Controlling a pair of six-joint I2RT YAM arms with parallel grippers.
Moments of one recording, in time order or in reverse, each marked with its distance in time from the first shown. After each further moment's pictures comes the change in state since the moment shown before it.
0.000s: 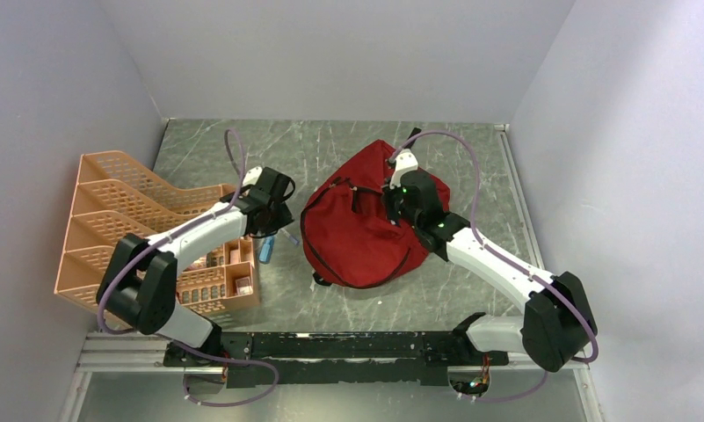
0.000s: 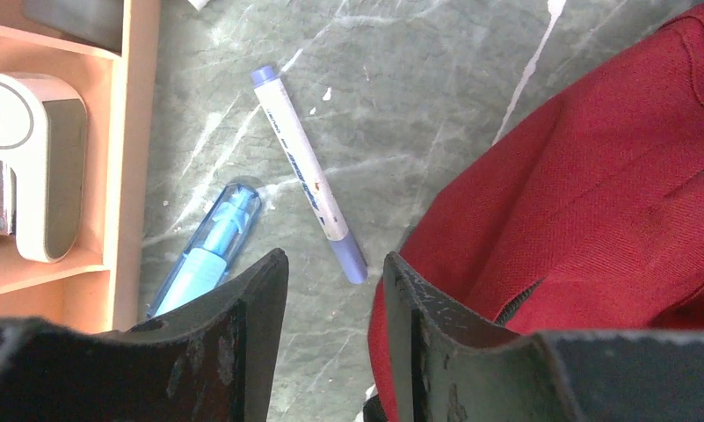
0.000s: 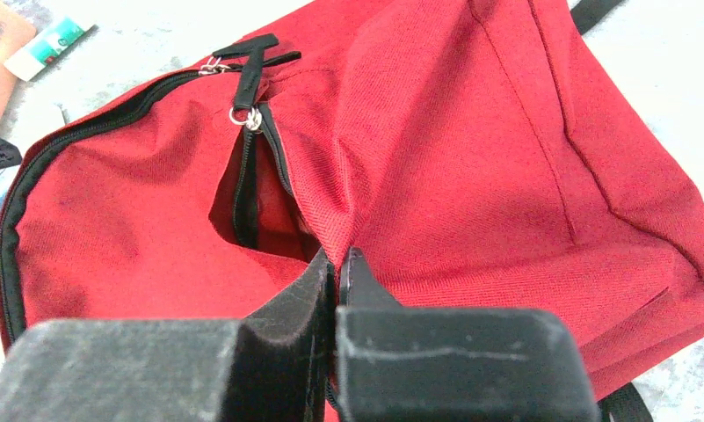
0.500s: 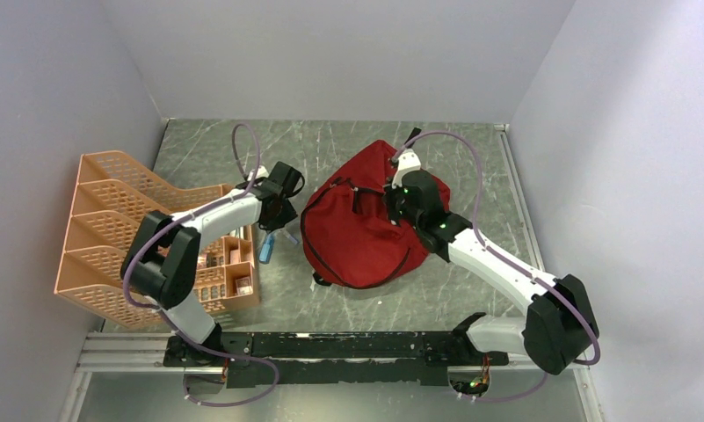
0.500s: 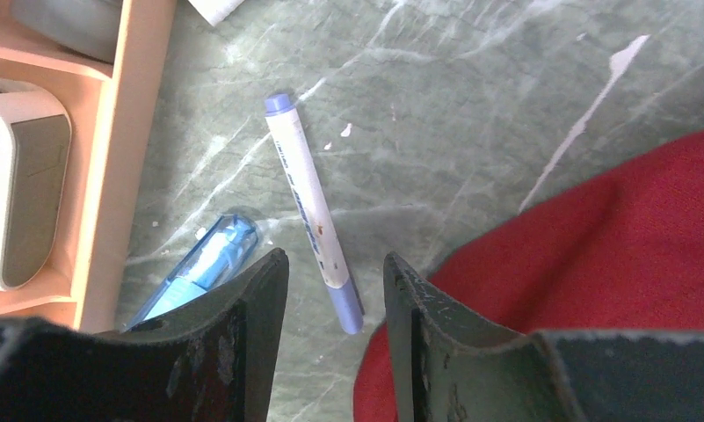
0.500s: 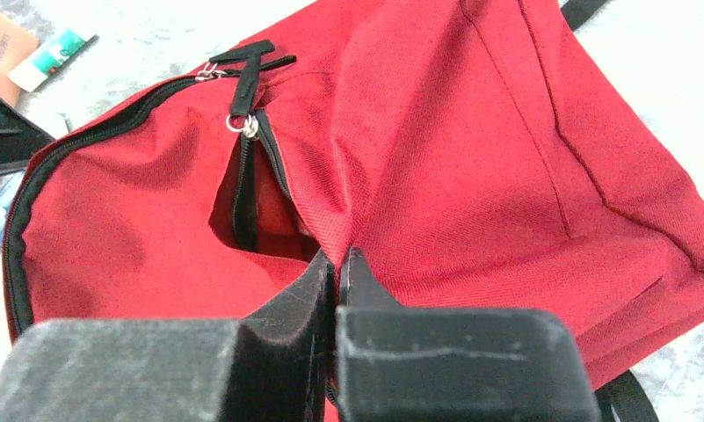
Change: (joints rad) left arm 0.000 0.174 0.116 -0.069 -0.068 -0.112; right arm 0.000 -0.013 0.000 -0.010 0.011 0.016
